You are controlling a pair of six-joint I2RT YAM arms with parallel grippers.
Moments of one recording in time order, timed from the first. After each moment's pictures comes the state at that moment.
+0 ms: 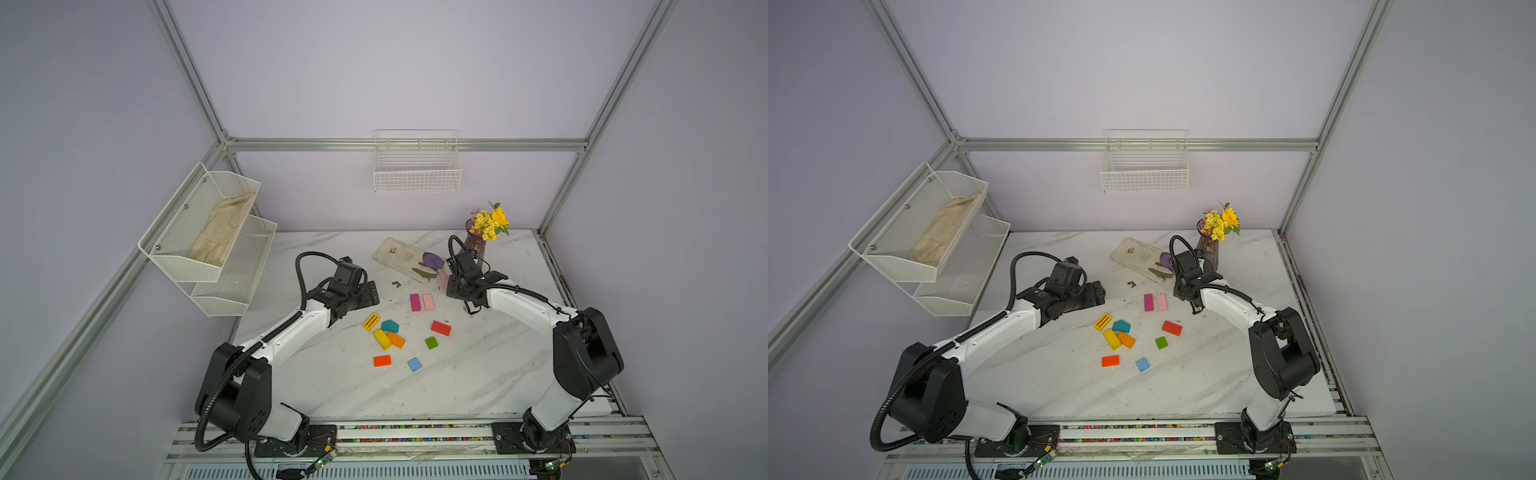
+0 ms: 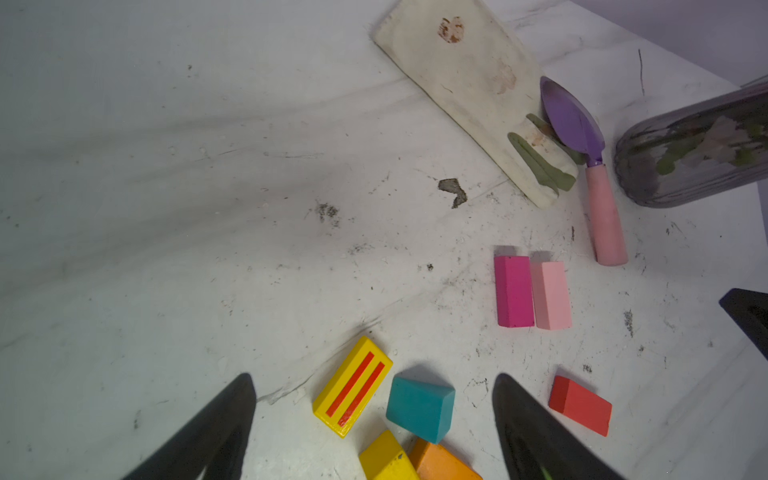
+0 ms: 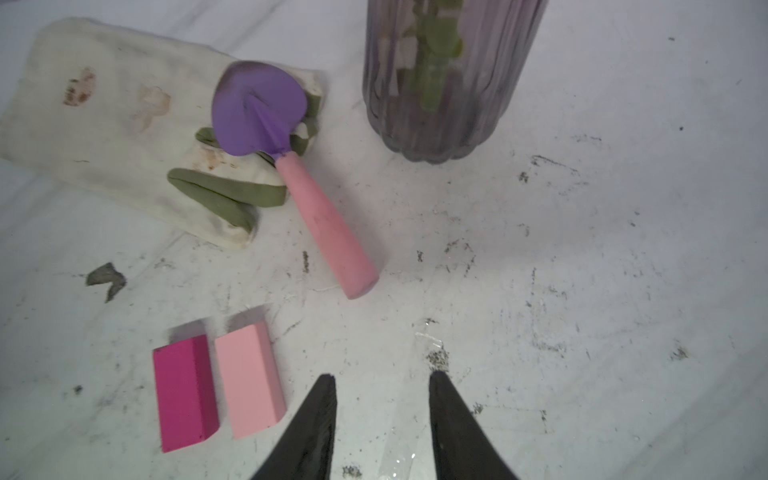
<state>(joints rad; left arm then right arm) -0.46 1.48 1.05 -0.43 -0.10 -0.57 0.51 1.70 1.18 -0.49 0.36 0.62</state>
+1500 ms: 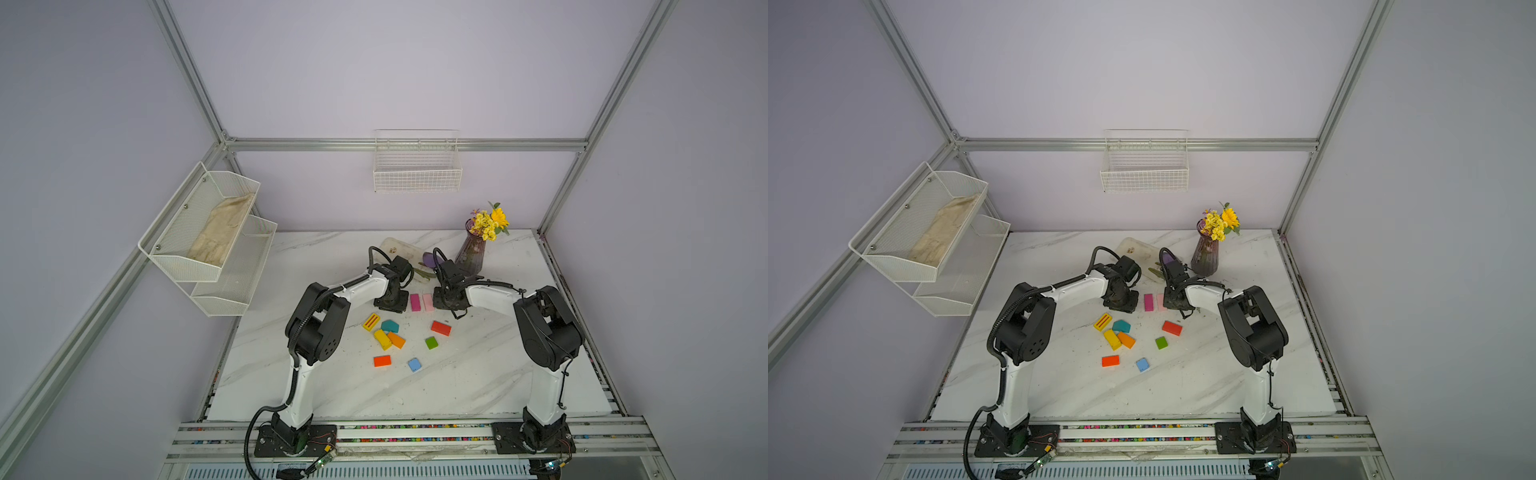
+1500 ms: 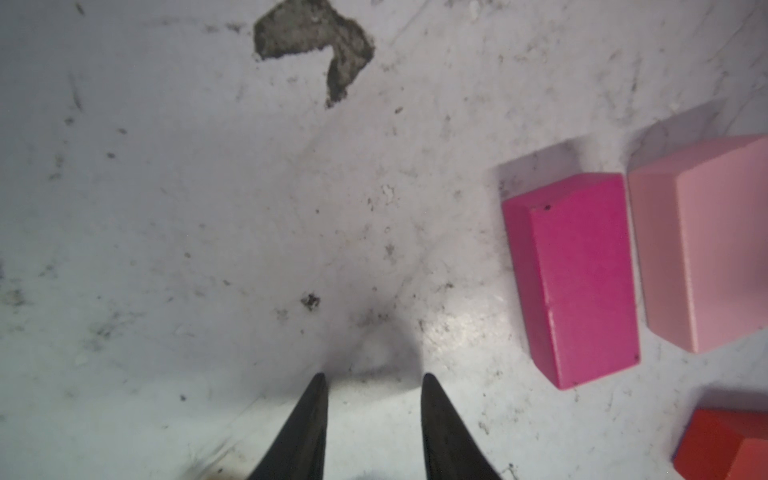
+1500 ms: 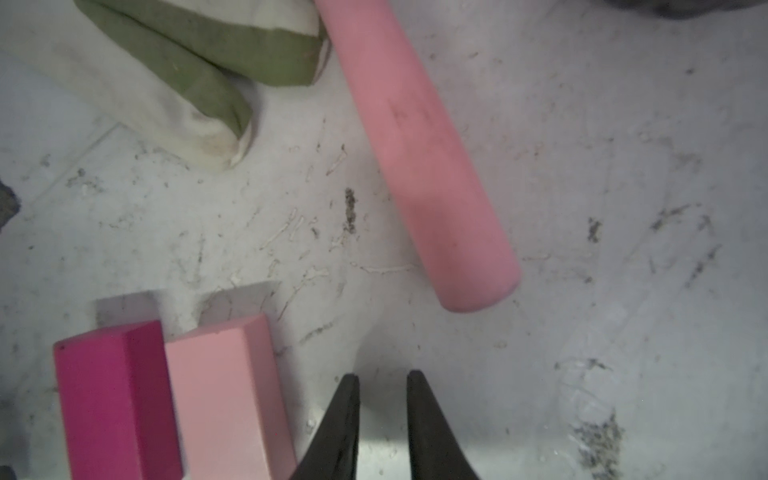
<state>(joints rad) -0.58 2.12 1.58 -0.75 -0.03 -0.37 0.52 1.95 1.24 -0.40 0.15 0.57</state>
